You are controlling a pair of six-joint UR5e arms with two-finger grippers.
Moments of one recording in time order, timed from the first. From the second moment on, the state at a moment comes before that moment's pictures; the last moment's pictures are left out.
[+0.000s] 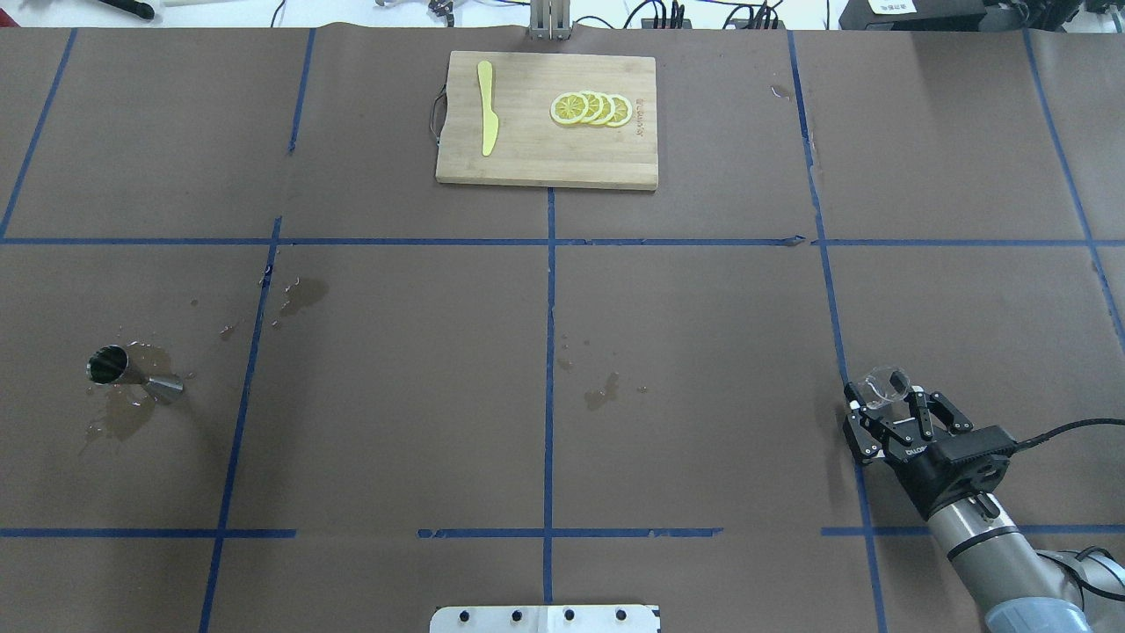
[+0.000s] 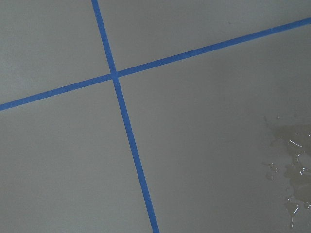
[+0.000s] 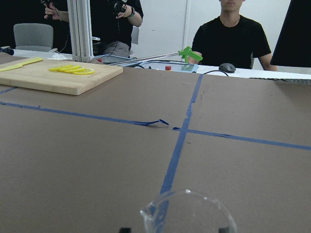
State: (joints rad) left arm -1.44 -1.32 -1.90 -1.77 -2.32 -0.01; right arm 0.02 -1.72 1.52 -0.16 0.45 1.03
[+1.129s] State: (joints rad) left arm -1.44 -1.31 -1.89 -1.79 -2.32 -0.02; right arm -0.02 -2.05 1.79 -0.06 0.83 1.03
